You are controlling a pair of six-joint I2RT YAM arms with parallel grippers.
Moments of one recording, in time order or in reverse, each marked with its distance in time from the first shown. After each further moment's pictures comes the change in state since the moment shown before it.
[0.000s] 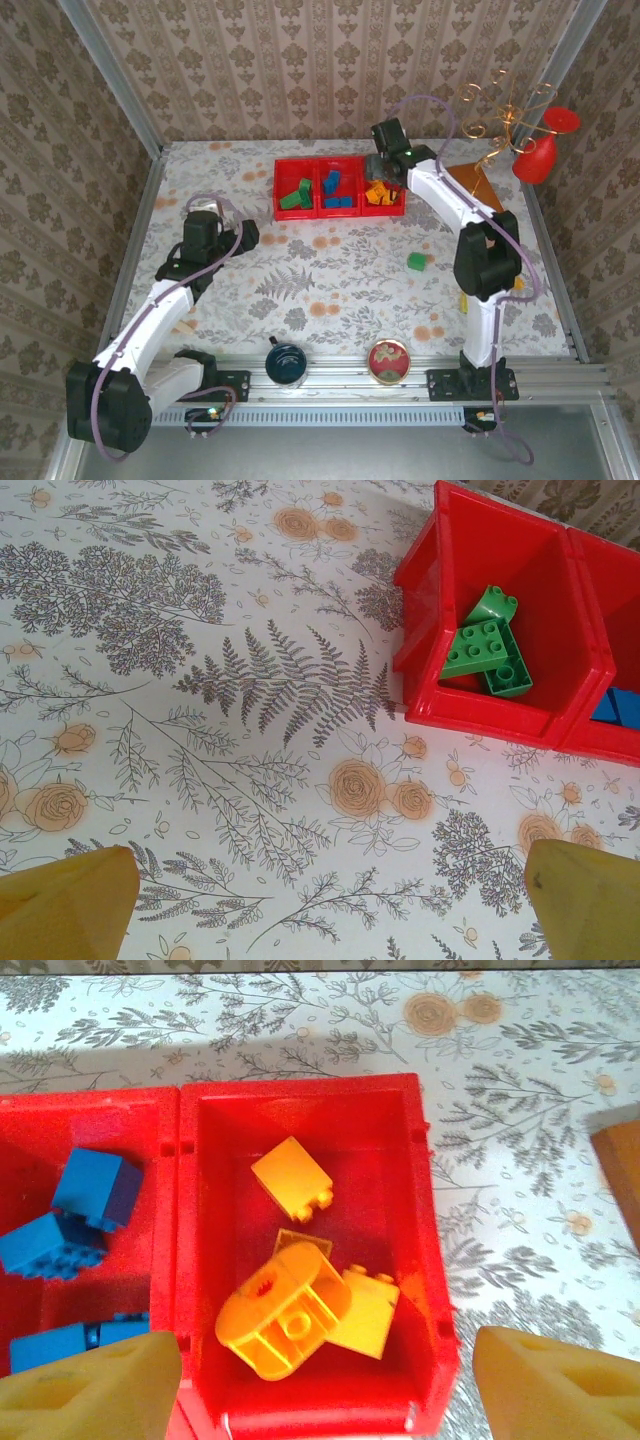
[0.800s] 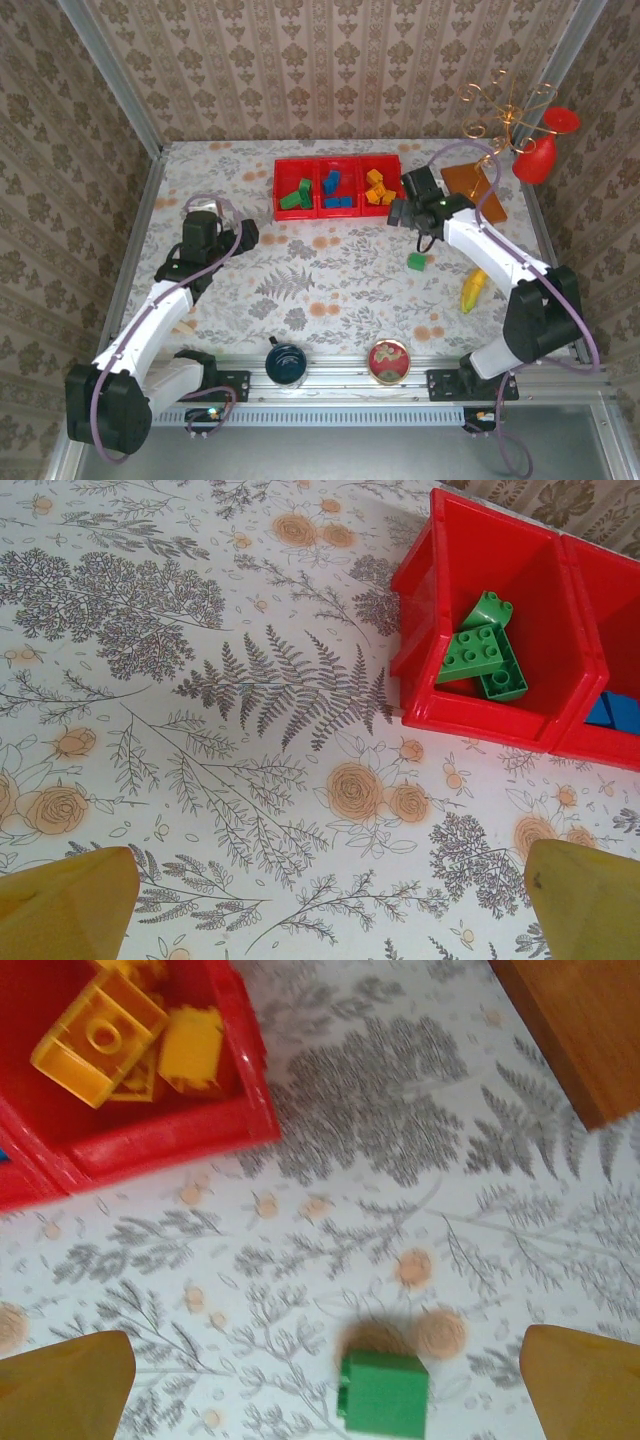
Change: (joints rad) left arm 0.001 -0.011 0.000 0.000 0.001 0.000; right arm 0.000 -0.488 -0.616 -0.033 0.014 0.240
